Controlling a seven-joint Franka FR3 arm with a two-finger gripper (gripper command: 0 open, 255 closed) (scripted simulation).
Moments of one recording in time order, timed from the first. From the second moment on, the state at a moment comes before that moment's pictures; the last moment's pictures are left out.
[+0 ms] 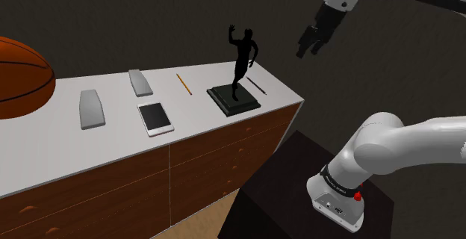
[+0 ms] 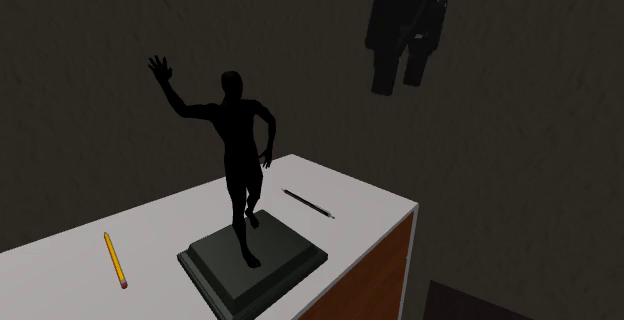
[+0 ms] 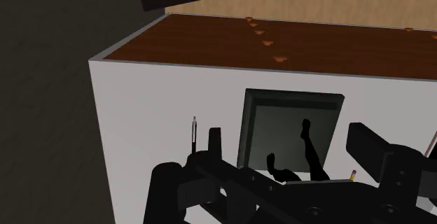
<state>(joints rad) -0.01 -0.81 -0.07 -2.35 -0.08 1.66 0.10</state>
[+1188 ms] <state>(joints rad) 0.06 0.06 -0.10 -1.41 0.08 1.34 0.02</state>
